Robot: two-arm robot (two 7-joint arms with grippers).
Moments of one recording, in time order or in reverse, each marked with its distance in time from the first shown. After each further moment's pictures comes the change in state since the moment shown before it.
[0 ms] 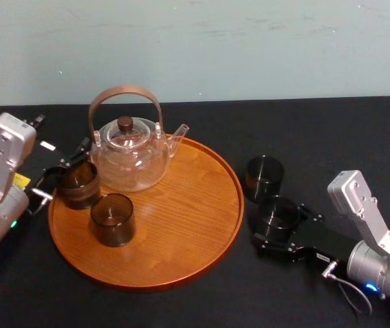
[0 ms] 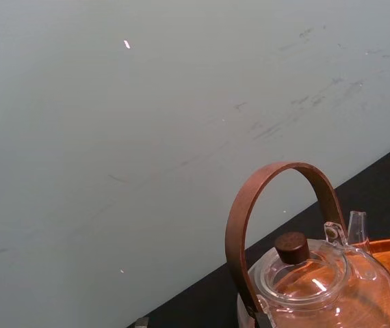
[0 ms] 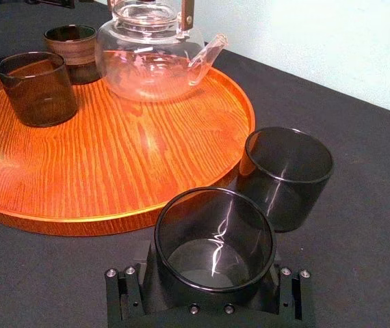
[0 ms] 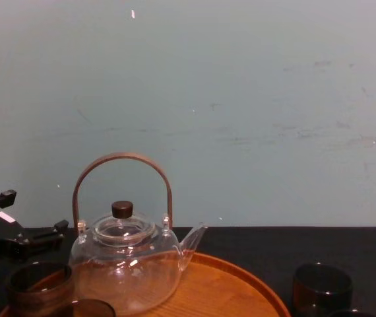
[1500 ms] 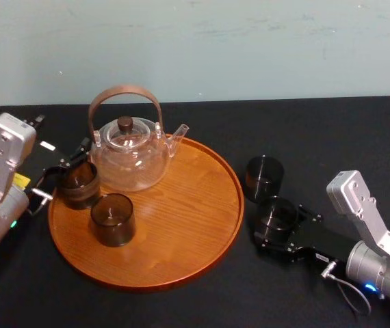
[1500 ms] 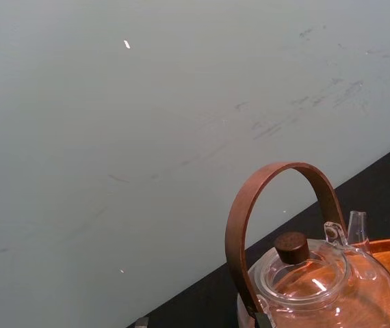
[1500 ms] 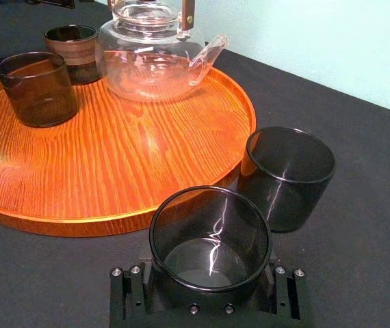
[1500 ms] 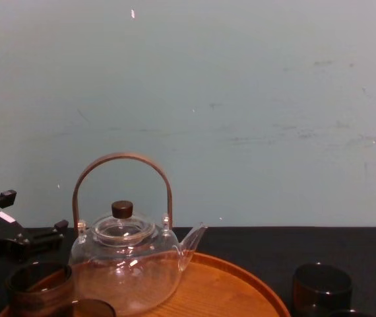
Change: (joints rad) left arm 0.000 0.000 0.000 0.000 0.000 0.000 0.000; right arm 0.003 -0.002 -0.003 0.004 0.001 -0.001 -0.001
